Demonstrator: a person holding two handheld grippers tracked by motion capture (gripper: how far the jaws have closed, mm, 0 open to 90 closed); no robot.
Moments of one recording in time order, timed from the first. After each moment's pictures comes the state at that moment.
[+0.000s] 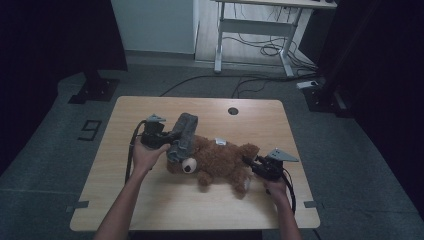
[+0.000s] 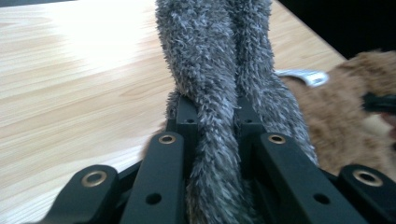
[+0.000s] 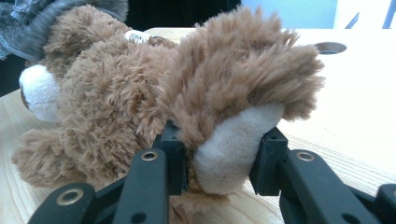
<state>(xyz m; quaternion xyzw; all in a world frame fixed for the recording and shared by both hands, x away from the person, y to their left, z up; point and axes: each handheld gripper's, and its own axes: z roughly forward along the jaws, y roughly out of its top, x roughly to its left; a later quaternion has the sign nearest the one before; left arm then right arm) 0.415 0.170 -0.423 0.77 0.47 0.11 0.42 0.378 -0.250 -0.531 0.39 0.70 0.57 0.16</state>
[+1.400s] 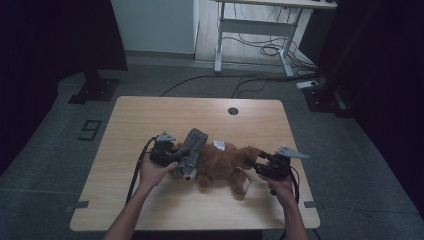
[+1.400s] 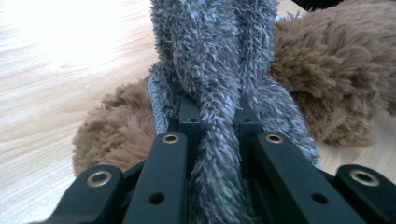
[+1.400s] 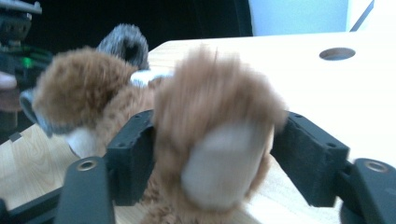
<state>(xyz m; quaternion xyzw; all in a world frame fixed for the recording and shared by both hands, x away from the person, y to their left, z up) 0.380 0.140 -0.461 0.80 0.41 0.08 0.43 0.363 -0.259 -0.490 0.41 0.69 0.59 0.12</state>
